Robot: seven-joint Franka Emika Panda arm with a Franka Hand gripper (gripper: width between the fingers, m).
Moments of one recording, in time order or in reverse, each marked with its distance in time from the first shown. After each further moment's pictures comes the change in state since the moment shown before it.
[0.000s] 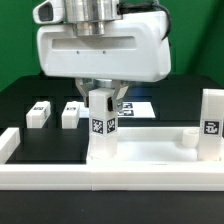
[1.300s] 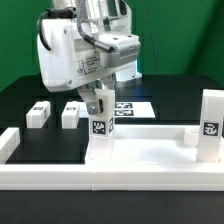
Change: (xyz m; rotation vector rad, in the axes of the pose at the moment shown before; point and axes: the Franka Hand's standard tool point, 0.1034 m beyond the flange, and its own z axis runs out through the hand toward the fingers) arm 0.001 0.003 0.002 0.092 -0.096 1.231
